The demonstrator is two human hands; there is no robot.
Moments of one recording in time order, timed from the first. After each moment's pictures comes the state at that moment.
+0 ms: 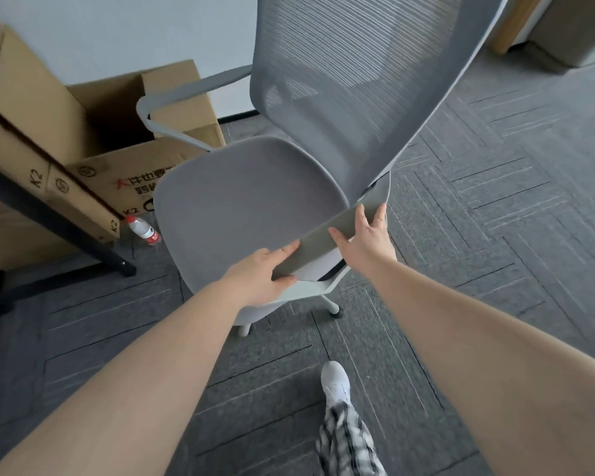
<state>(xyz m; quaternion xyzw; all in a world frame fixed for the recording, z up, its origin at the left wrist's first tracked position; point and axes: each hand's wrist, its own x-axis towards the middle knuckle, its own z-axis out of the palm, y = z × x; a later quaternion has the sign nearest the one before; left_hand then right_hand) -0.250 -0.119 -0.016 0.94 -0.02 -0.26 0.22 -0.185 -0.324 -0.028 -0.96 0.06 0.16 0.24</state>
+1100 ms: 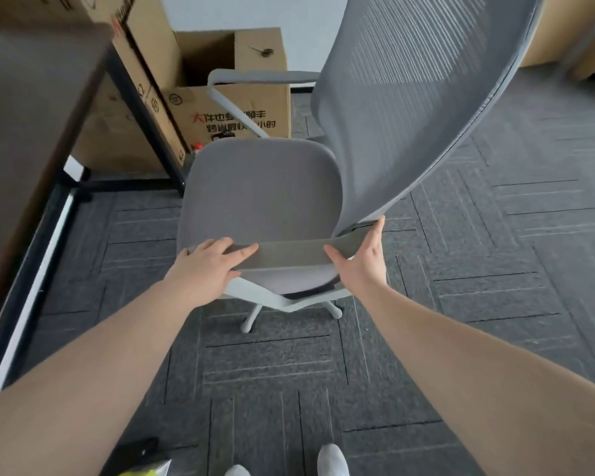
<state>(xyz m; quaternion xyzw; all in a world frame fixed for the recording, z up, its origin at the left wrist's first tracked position) -0.555 -0.092 -0.009 0.98 0.04 -0.19 0.01 -0.449 -0.335 -0.026 -0.89 0.03 0.17 0.41</state>
